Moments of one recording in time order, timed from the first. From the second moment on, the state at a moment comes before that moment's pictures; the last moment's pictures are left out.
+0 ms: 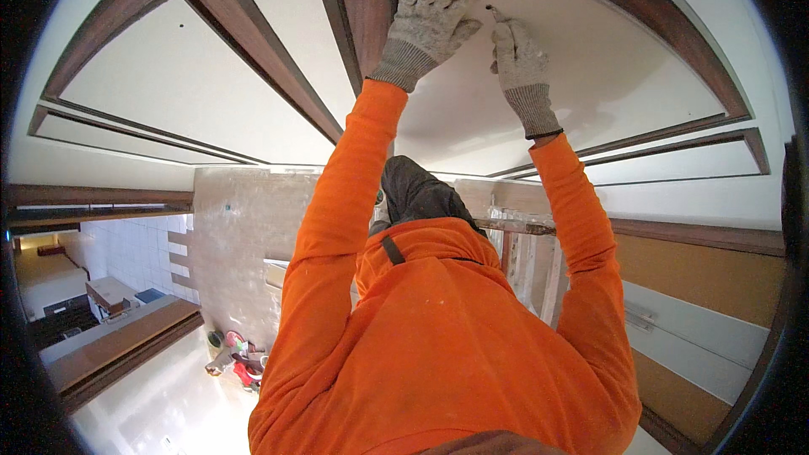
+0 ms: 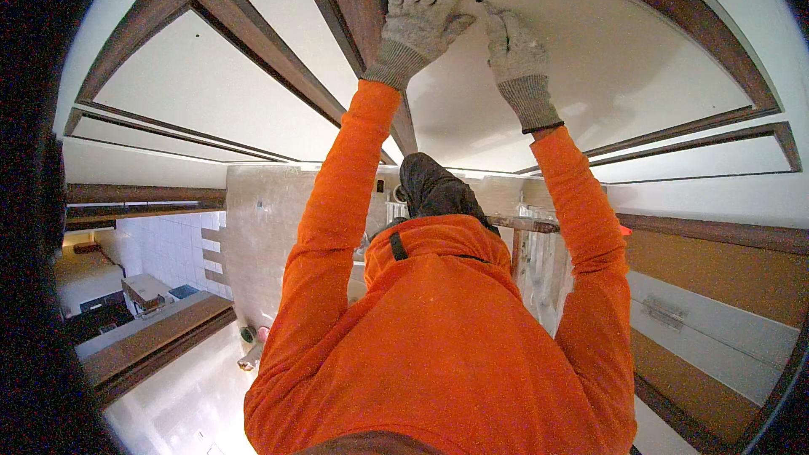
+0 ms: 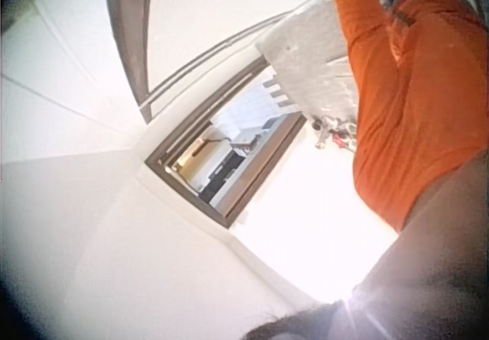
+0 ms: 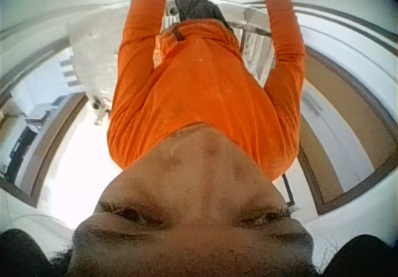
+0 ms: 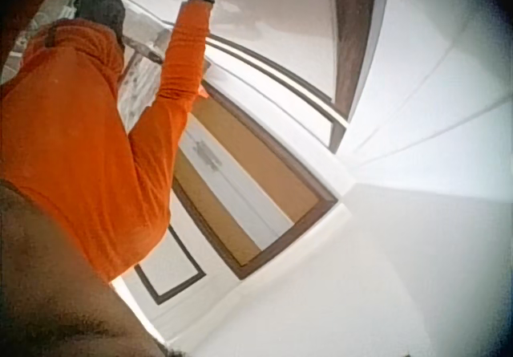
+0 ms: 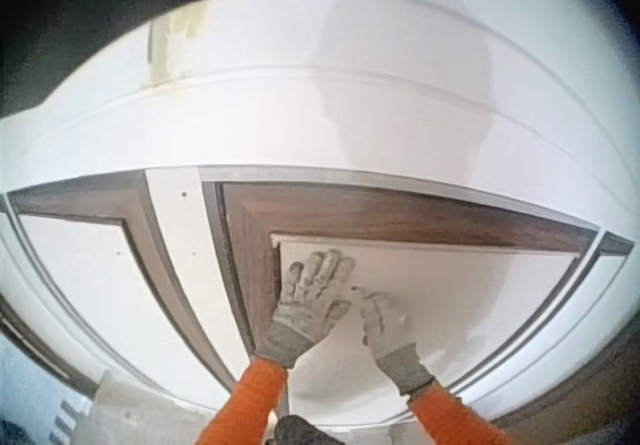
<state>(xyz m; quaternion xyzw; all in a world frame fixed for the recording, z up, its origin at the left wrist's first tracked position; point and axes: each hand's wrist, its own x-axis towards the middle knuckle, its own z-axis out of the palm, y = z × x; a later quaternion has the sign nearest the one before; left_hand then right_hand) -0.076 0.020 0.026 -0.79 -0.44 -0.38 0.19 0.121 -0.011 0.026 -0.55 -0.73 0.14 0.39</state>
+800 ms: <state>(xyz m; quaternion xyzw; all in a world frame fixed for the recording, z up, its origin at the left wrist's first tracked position) -0.071 0.017 0.030 -0.79 -0.47 -0.34 0.23 0.080 -0.004 0.033 -0.61 -0.65 -0.05 0.45</state>
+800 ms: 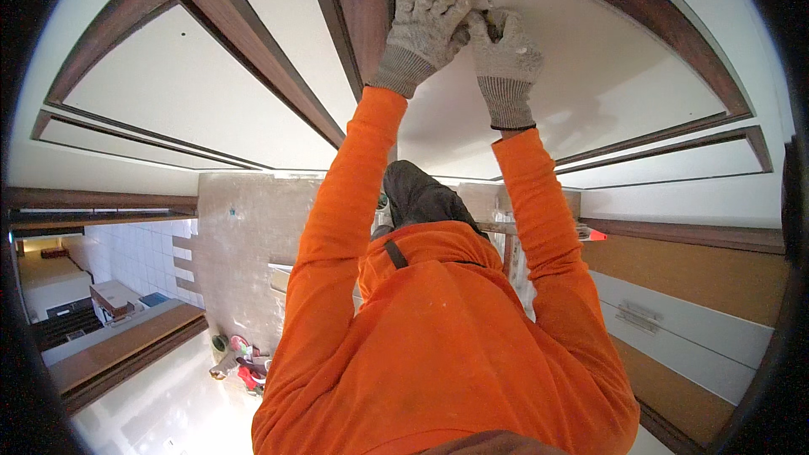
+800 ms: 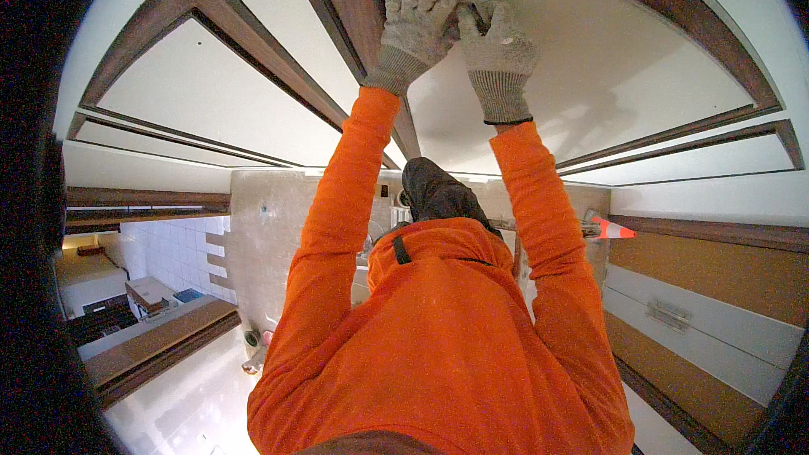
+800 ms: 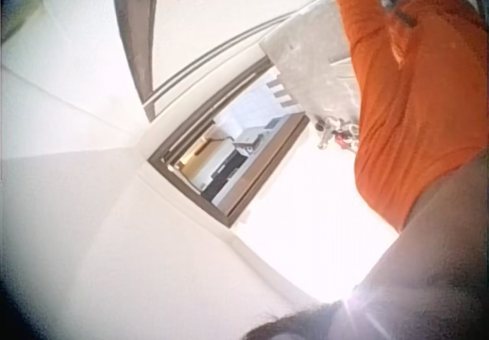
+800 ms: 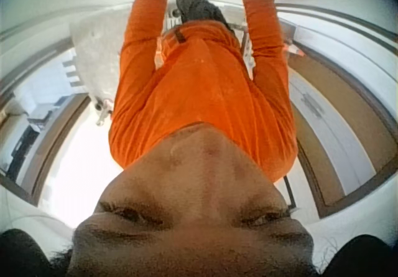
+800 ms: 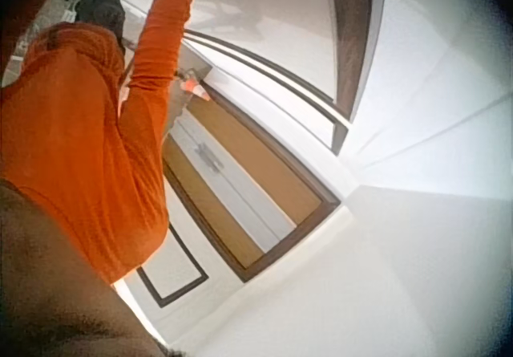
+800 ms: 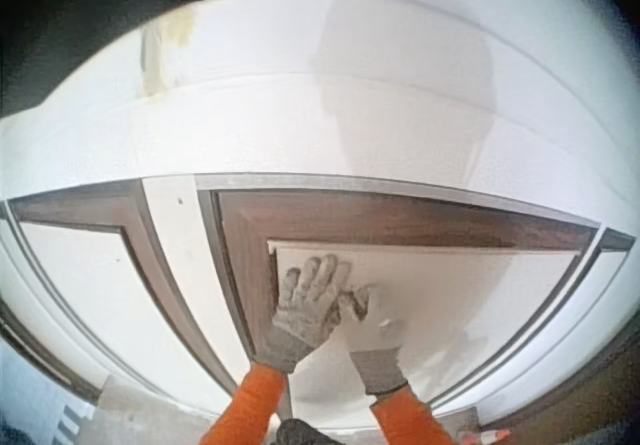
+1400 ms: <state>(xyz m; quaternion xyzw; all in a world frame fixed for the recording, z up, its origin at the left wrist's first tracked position) -0.076 0.020 0.027 -0.80 -0.43 -0.38 0.18 0.060 -0.013 0.033 -0.61 -0.60 -0.10 0.50</state>
